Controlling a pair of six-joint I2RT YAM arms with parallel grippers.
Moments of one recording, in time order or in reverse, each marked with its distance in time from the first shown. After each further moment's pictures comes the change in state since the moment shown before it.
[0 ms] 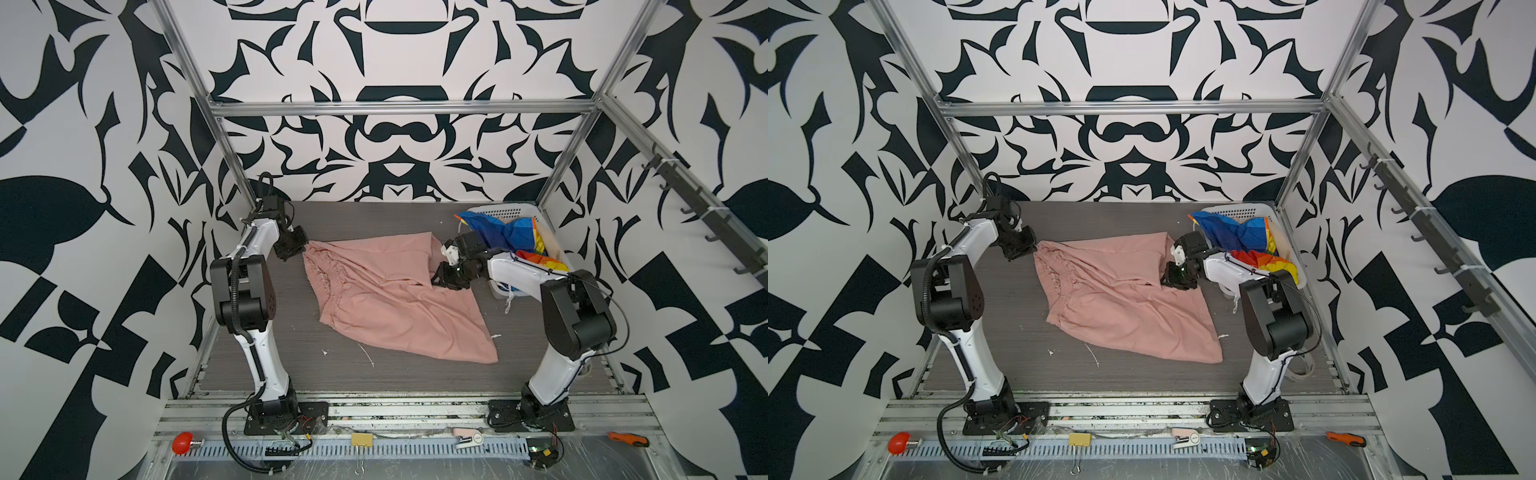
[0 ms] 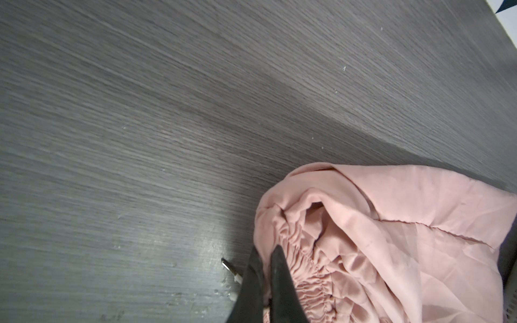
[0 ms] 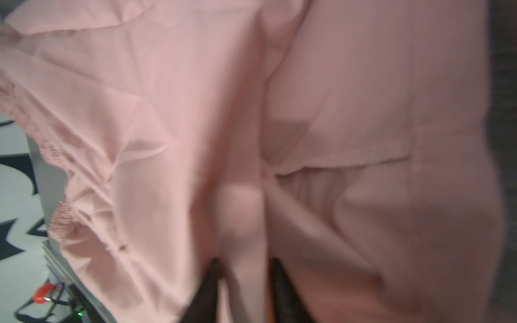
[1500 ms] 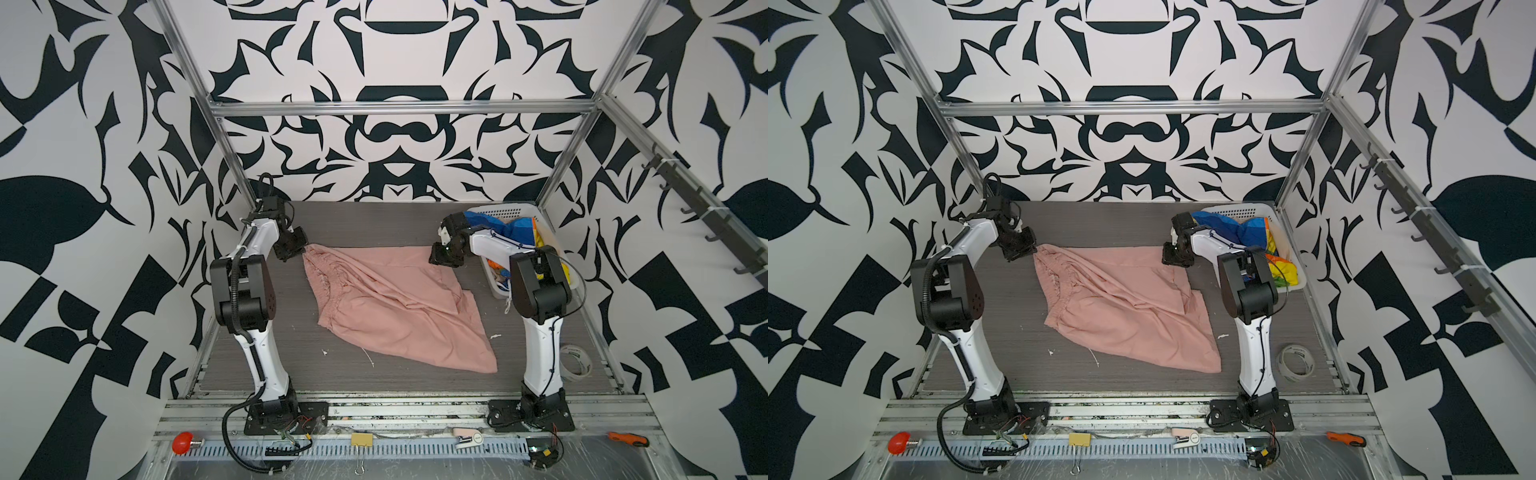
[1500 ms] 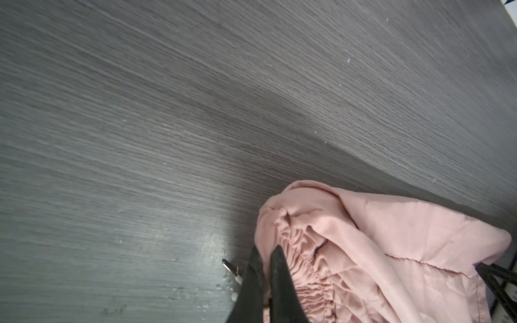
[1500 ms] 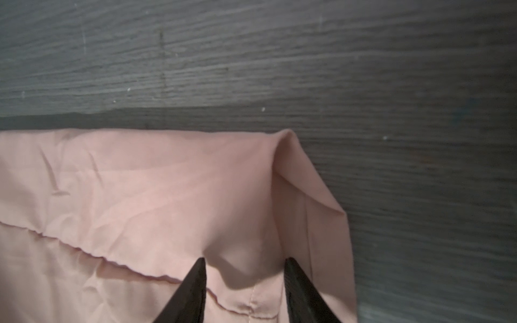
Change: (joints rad) left arm 0.006 0.000 0.000 -0.018 0.004 0.004; right arm -0.052 0.405 0.460 -0.112 0.222 -0.085
